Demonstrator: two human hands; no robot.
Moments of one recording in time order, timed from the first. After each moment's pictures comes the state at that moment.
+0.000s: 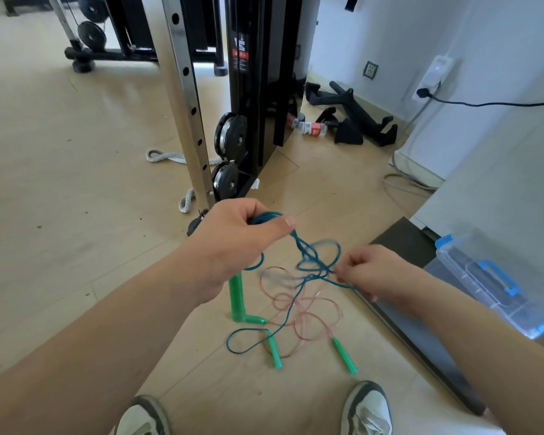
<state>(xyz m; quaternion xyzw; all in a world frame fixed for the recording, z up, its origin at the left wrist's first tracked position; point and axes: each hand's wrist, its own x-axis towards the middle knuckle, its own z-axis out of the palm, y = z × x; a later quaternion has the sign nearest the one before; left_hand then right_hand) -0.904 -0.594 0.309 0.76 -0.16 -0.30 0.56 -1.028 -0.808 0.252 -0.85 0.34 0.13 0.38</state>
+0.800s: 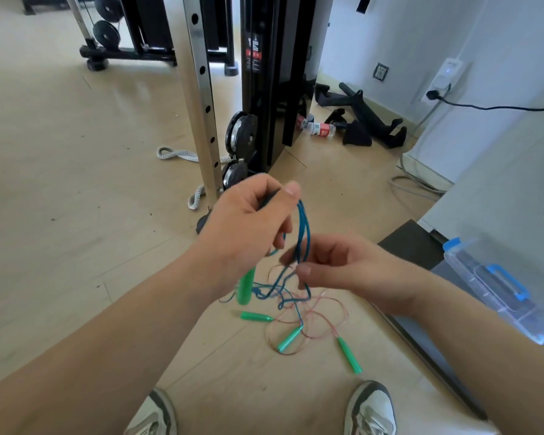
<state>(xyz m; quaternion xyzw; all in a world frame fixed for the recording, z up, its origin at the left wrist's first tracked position) -0.915 -0.590 0.321 0.70 -0.22 -0.22 0.65 -1.020 -0.752 0.293 -0.74 0.08 0.15 0.65</state>
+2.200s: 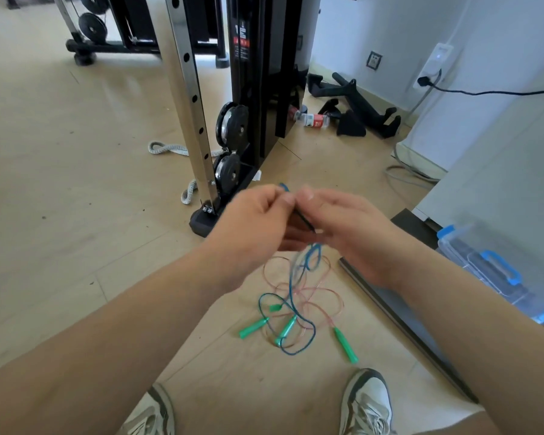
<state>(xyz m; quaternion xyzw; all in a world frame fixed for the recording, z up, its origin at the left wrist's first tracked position) -0.930 -0.613 0.303 0.69 -0.17 -0.31 0.64 -1.006 -0.759 0.297 -0.74 0.12 -0.01 0.67</state>
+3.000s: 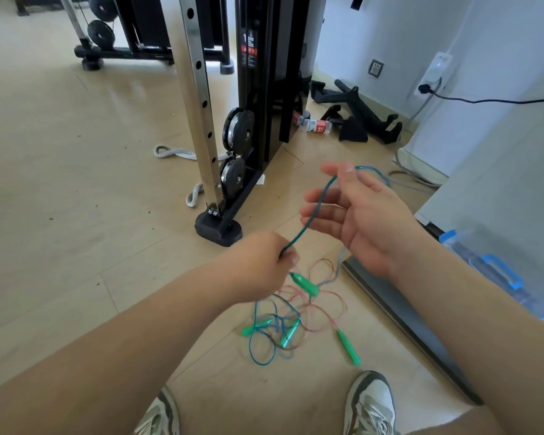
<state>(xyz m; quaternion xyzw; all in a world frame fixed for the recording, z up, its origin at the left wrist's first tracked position) -0.923 -0.588 0.279 0.85 -0.38 -0.27 0.23 -0.999 -0.742 0.318 -0.56 0.25 -0.12 0.78</state>
